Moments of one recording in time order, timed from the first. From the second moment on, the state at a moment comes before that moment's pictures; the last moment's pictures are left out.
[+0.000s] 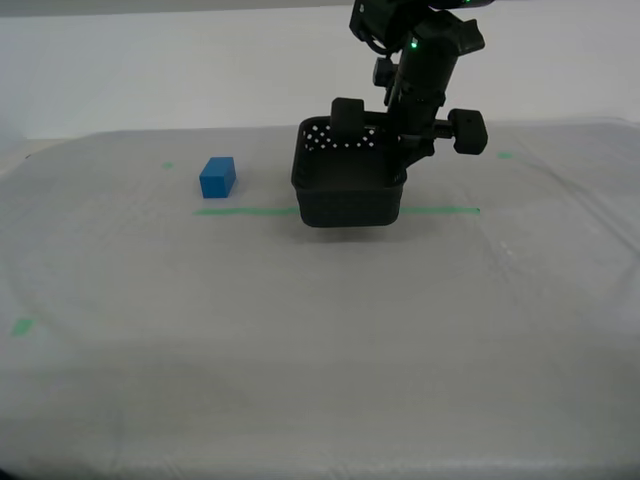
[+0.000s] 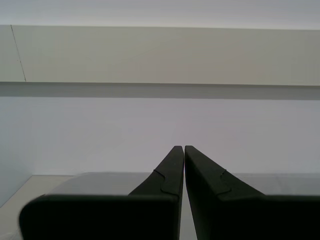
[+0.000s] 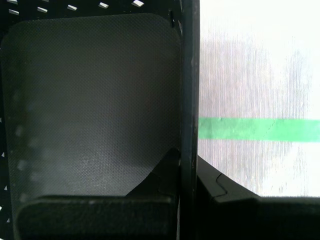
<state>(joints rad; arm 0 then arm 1) 0.61 2.07 1.41 -0.46 0.12 0.61 0.00 1.05 0.52 0.56 -0.01 0.00</state>
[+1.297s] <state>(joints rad) 0.61 2.19 1.41 -0.40 0.11 0.60 0.00 1.05 0.52 0.56 -0.01 0.00</state>
